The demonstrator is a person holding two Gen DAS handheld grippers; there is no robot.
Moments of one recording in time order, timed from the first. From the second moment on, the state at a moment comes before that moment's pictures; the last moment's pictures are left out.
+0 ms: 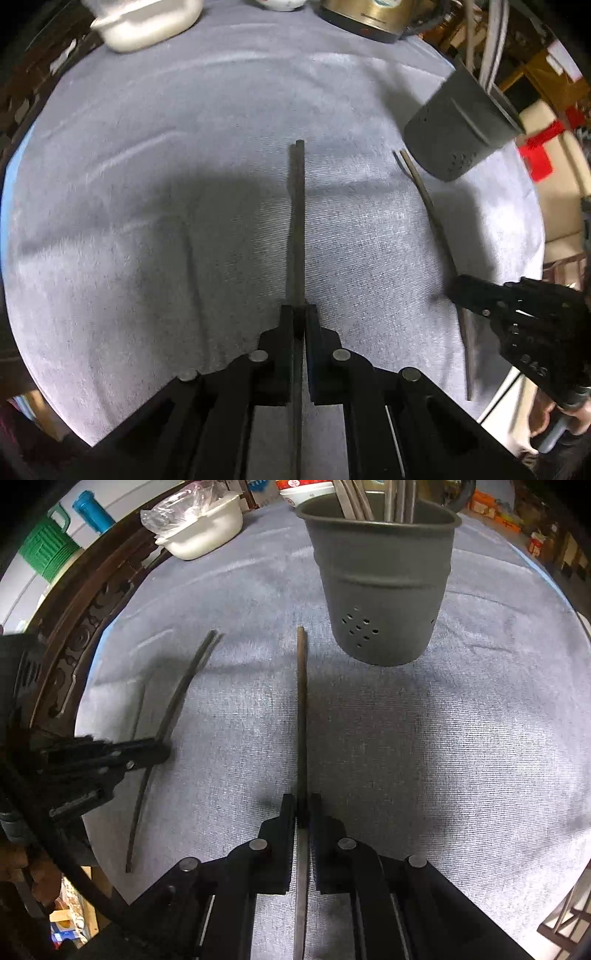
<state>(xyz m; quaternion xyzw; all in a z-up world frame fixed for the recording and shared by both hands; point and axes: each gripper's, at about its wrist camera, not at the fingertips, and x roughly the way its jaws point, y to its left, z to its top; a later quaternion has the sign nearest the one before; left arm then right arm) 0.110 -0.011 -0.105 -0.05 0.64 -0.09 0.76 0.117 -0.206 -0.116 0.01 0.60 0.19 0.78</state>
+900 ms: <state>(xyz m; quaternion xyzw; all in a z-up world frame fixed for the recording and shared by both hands) 0.137 0.015 -0.083 -0.04 0.66 -0.10 0.74 0.168 -0.169 -0.115 -0.08 0.64 0.19 0.74</state>
